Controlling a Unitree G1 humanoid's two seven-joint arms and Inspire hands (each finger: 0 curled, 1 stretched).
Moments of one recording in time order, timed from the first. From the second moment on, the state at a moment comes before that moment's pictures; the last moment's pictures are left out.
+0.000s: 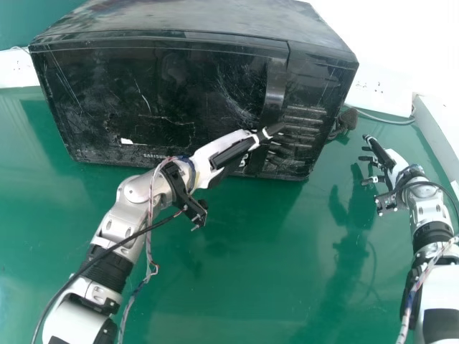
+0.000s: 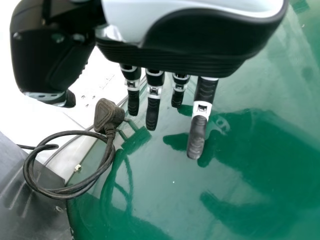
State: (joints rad) left arm -1.06 0.09 -0.11 0.62 -0.05 0.00 -0.62; right arm -1.17 -0.78 -0.07 1.31 -0.17 0.12 0.34
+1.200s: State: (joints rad) left arm -1.00 0.11 -0.09 0.50 -0.10 0.07 -0.71; right arm -1.17 -0.78 -0.08 1.31 -0.17 0.11 0.34
